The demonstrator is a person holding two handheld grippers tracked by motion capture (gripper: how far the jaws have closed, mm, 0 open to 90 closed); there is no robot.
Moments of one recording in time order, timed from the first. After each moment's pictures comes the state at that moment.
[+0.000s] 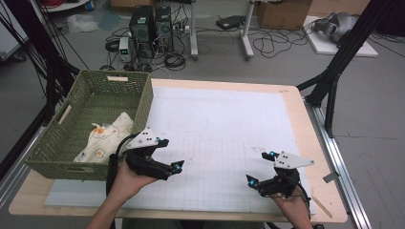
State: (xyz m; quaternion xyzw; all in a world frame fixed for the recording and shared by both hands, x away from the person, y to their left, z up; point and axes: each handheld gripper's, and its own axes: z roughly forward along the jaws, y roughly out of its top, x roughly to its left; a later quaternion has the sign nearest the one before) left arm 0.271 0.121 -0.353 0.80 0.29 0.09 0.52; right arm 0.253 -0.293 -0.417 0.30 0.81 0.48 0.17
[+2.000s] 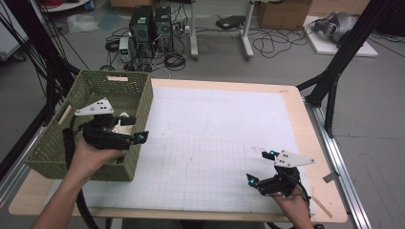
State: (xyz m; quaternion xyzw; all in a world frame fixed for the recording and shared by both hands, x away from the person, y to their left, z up) left arm 0.300 0.210 -0.298 0.78 0.34 0.11 0.52; right arm 0.256 -0.295 -0.417 0.30 0.80 0.49 0.17
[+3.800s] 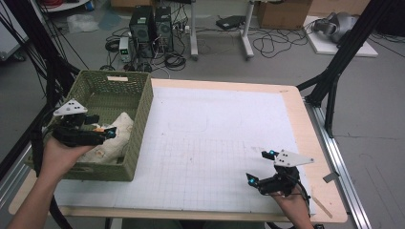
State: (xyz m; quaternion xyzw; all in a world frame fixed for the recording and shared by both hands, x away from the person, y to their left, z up) left arm 0.310 0.279 -0.318 0.78 0.43 0.21 0.41; right arm 0.258 -0.295 -0.418 0.30 0.80 0.49 0.17
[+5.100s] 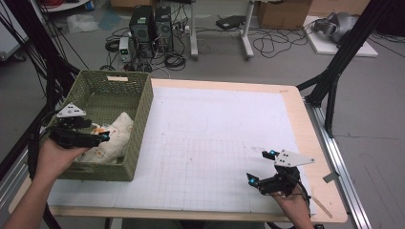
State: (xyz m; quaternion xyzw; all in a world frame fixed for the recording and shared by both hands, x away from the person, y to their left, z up) left arm 0.318 0.297 -0.336 0.79 0.45 0.22 0.35; right arm 0.258 -0.296 -0.417 0.30 0.80 0.49 0.17
